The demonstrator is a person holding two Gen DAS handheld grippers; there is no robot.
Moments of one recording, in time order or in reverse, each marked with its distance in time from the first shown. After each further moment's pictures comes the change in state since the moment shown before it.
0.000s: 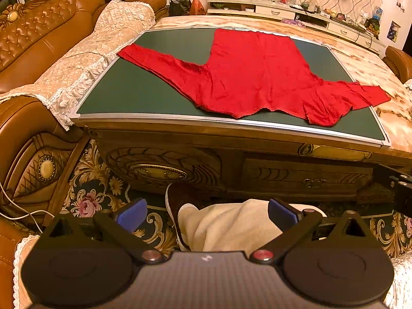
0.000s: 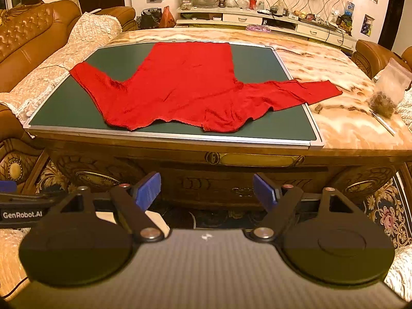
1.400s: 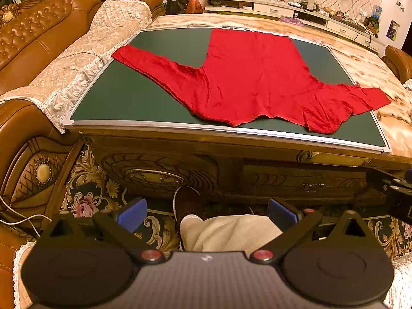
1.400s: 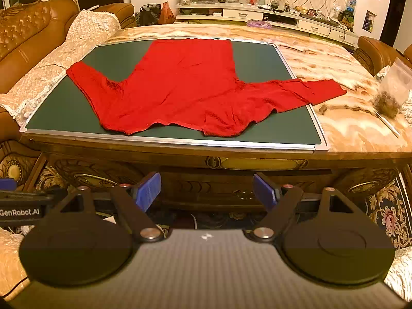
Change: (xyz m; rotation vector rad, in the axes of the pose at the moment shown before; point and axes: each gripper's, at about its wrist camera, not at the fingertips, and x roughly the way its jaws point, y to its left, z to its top) left arm 0.015 -0.005 0.029 0.004 0.040 -0.009; right arm 0.021 0.002 0.021 0.001 0.029 0.006
